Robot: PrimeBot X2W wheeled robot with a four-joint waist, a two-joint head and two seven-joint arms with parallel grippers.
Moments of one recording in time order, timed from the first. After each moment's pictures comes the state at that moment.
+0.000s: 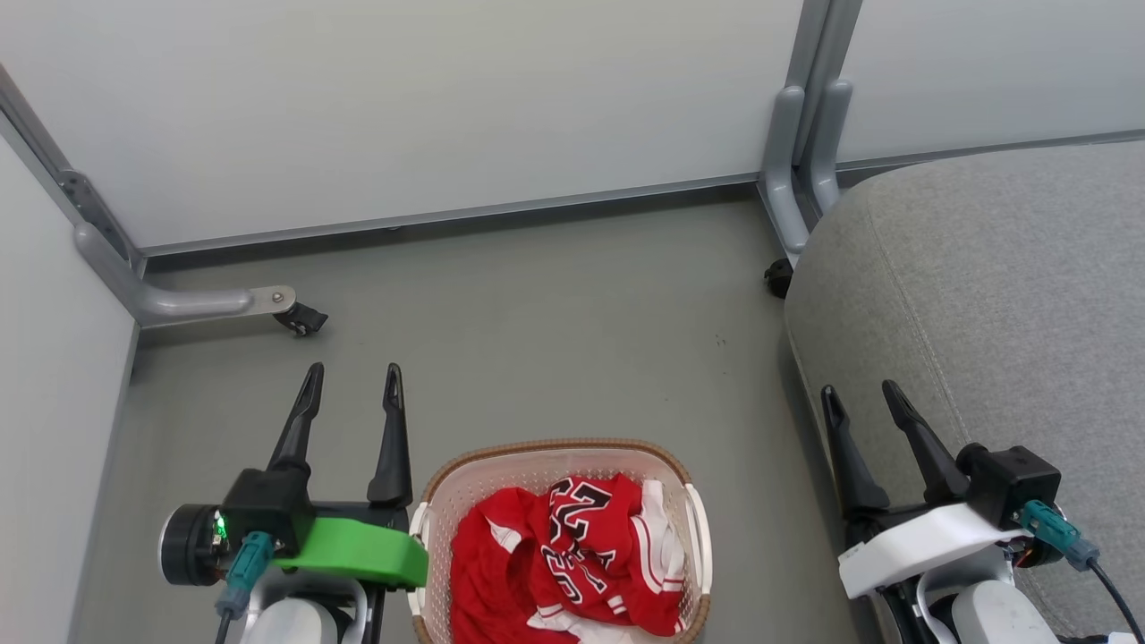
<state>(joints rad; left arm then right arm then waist) -0.09 0.05 -0.17 0.14 -0.17 -0.01 -0.24 -0.08 -0.05 0.08 0.18 0.31 0.13 -0.24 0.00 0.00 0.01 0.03</state>
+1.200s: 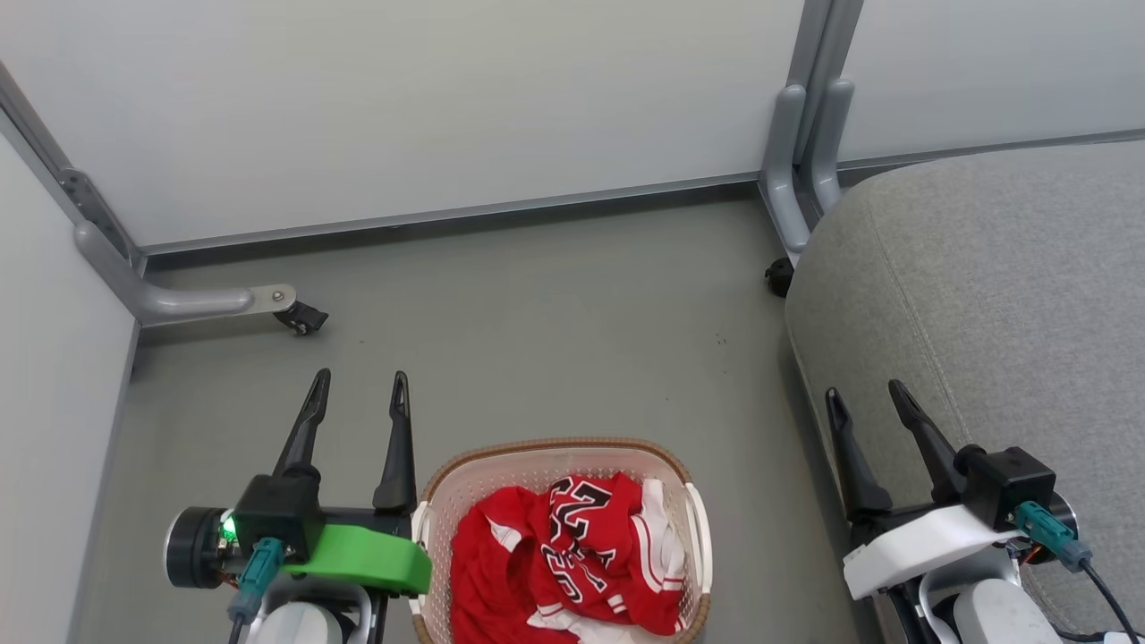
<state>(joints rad) -0.09 0.05 -0.17 0.17 -0.14 -0.01 -0.26 -0.09 -0.05 0.06 0.21 0.23 0.13 -0.26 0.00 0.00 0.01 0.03</state>
